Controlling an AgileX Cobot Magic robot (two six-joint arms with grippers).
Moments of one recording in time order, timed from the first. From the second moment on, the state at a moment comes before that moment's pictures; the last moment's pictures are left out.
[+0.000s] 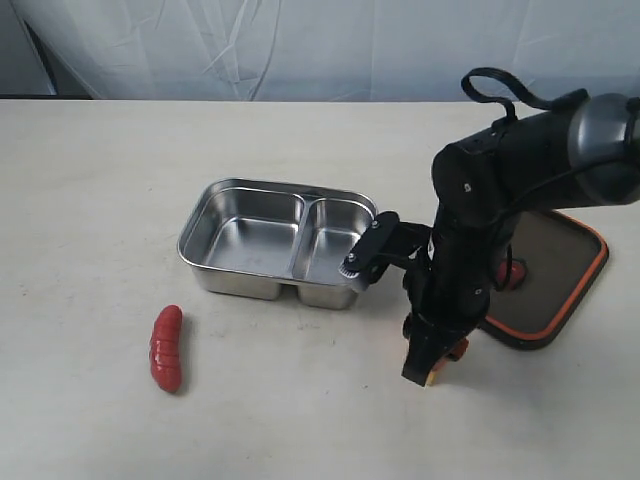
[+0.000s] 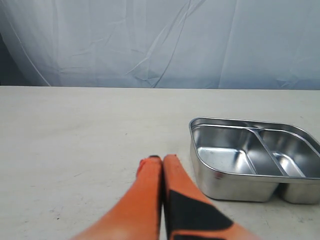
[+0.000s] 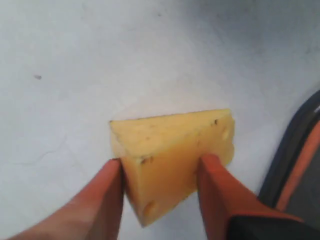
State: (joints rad) left arm -0.20 0.01 0.00 -0.27 0.21 0.11; right arm 0.74 1.82 -0.97 0.06 0.82 -0.53
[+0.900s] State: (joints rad) left arm -0.20 0.01 0.00 -0.27 0.21 0.11; right arm 0.74 1.64 -0.98 0.21 0.88 -0.47
